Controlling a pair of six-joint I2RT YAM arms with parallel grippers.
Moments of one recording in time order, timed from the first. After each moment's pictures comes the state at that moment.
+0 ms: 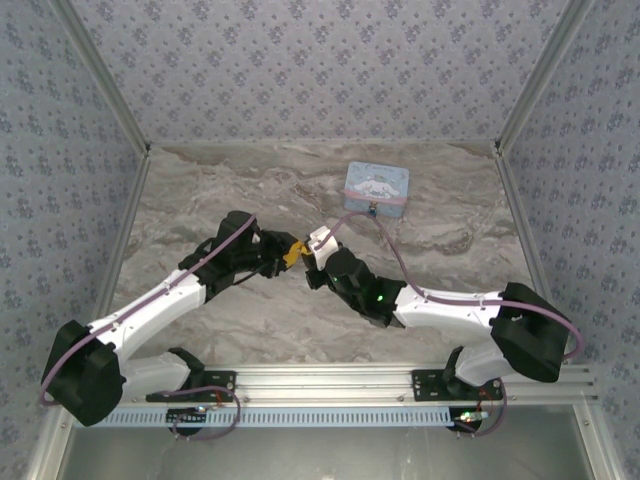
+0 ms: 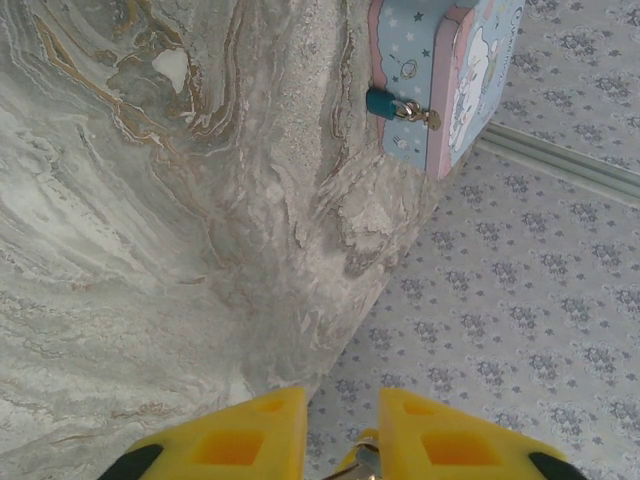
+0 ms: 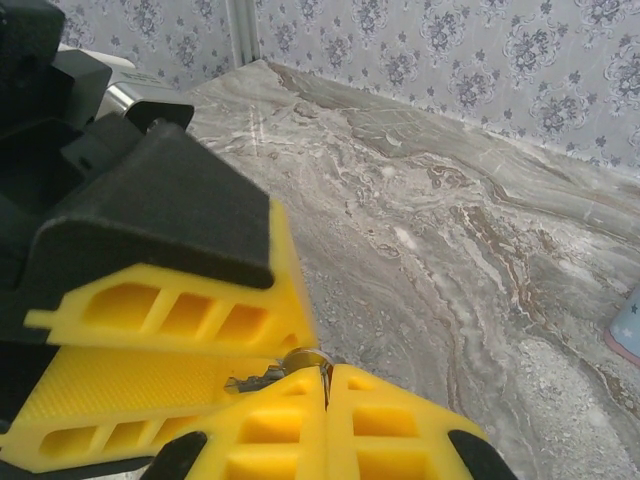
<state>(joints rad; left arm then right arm) -0.62 1.16 0.75 -0.17 0.31 -1.70 1.07 1.40 0.74 0.35 0.40 0.12</state>
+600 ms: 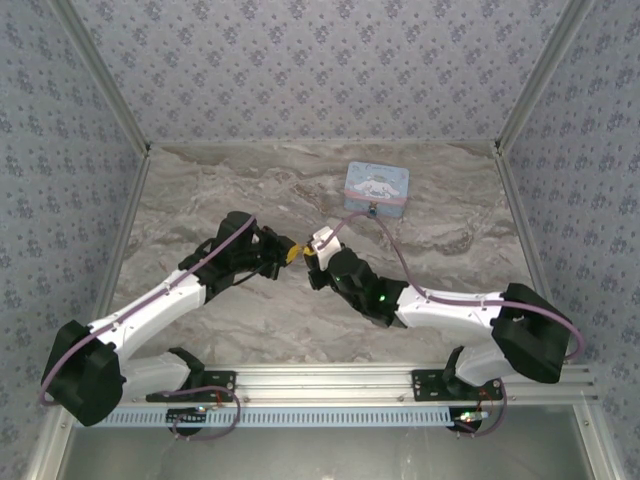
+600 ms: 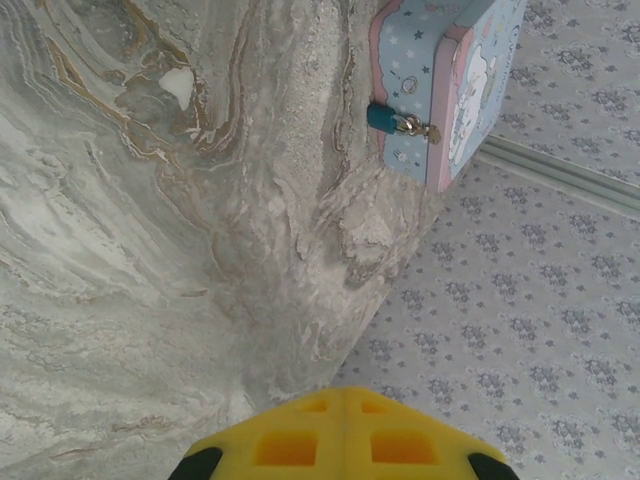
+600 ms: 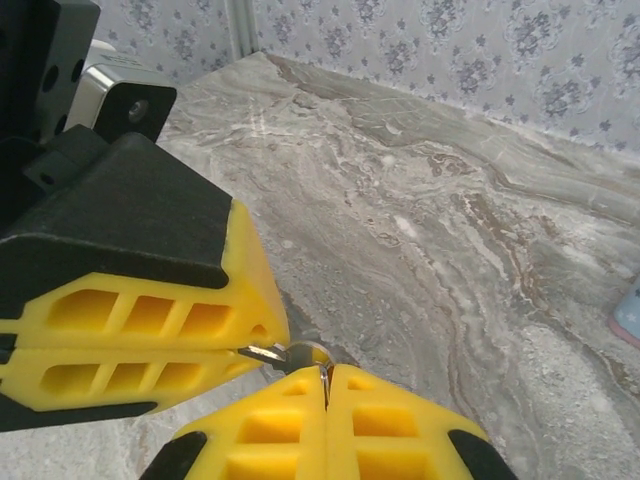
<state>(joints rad) -0.62 1.16 0.74 -0.16 0.29 -1.70 1.05 1.38 0.71 0.35 0.36 0.15</state>
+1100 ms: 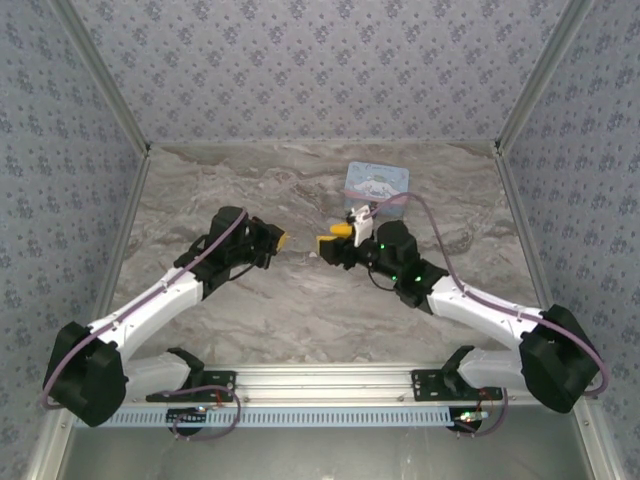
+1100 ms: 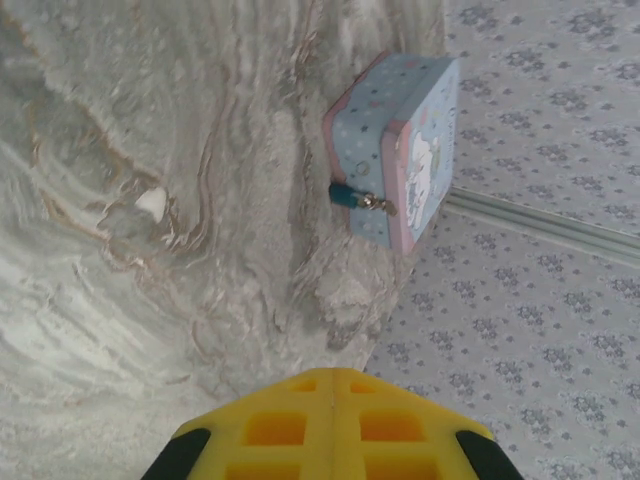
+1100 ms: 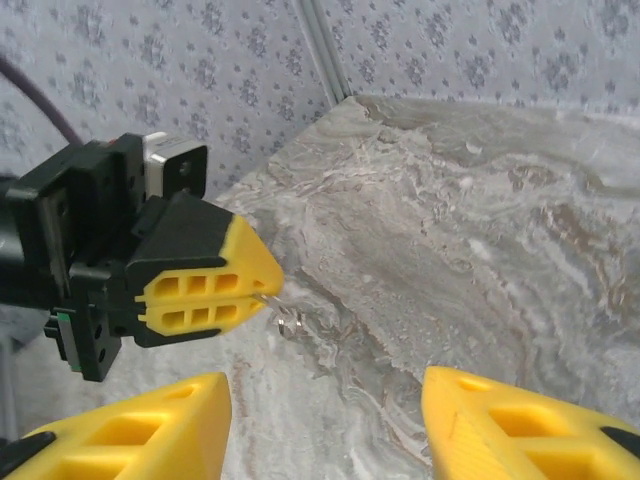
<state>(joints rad) -0.55 1.17 0.74 -0.10 0.17 -1.57 0.71 1.22 0.65 0.35 -0.23 0.34</state>
